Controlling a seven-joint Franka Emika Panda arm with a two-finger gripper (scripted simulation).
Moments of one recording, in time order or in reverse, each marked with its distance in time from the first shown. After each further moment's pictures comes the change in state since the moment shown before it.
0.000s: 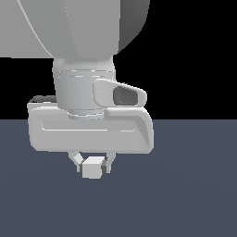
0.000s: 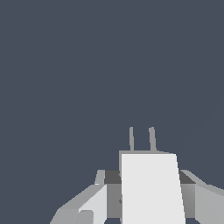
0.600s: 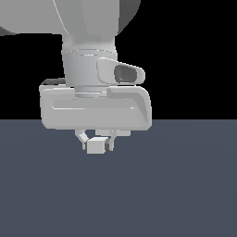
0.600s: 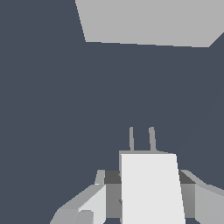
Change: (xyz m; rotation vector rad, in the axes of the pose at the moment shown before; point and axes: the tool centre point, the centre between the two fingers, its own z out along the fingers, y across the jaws) arm 0.029 0.002 -0.028 -0.009 -0.001 0.039
